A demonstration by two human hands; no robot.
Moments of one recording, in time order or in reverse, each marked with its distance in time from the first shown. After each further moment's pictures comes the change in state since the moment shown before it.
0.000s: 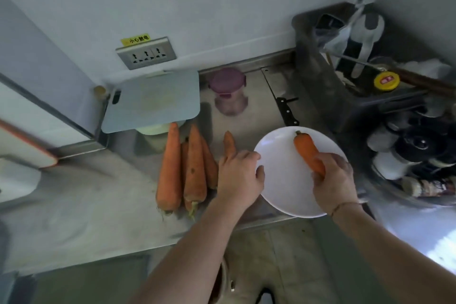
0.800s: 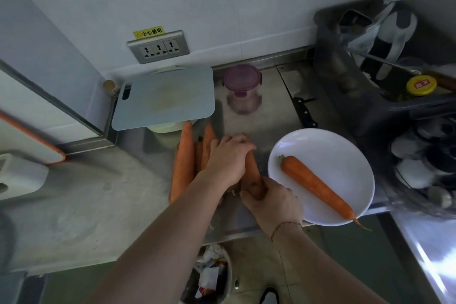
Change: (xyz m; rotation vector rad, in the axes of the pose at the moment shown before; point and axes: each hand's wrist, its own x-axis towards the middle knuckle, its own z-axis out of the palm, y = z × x) left_hand 0.044 -0.062 -0.032 0.177 -0.203 0.096; right_hand -0.052 -0.104 0.084 -0.084 -0.179 0.003
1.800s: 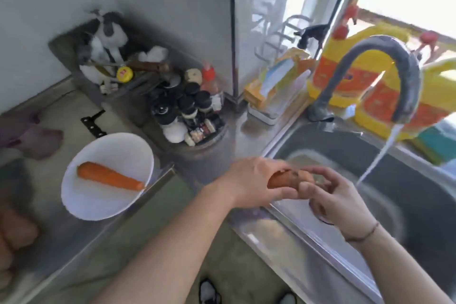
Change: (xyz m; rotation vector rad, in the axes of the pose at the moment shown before) left_hand -0.102 0.441 0.075 -0.096 -0.390 0.959; right_hand -0.227 0.382 -0.234 1.019 0.408 0.327
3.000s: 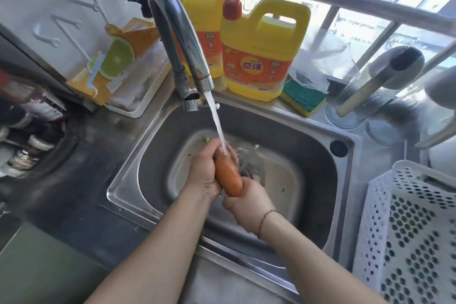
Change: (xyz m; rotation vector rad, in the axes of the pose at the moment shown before) left_hand 0.169 0.109 0.157 -1.746 0.331 -0.568; right_hand 0.004 0.084 -0.104 -0.262 0.101 0.376
